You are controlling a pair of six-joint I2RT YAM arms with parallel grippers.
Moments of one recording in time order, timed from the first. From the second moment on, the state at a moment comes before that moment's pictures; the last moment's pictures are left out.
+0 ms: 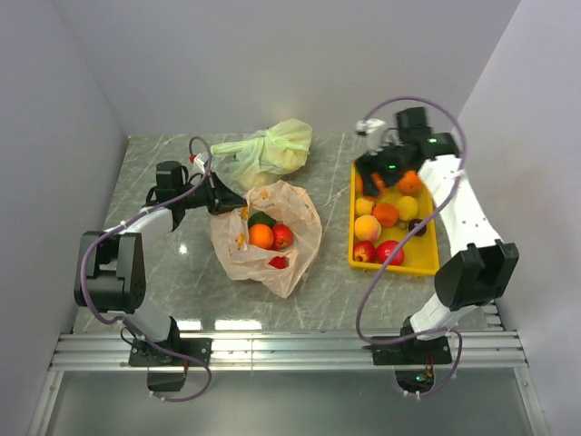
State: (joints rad) left arm -0.05 1.59 0.88 0.23 1.08 -0.86; right arm 0.11 1.61 1.68 -1.08 -0.28 -0.51
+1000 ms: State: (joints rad) left arm -0.02 1.64 0.94 0.20 1.17 -0.85; right arm 0.74 2.00 1.82 -0.68 -0.23 0.00
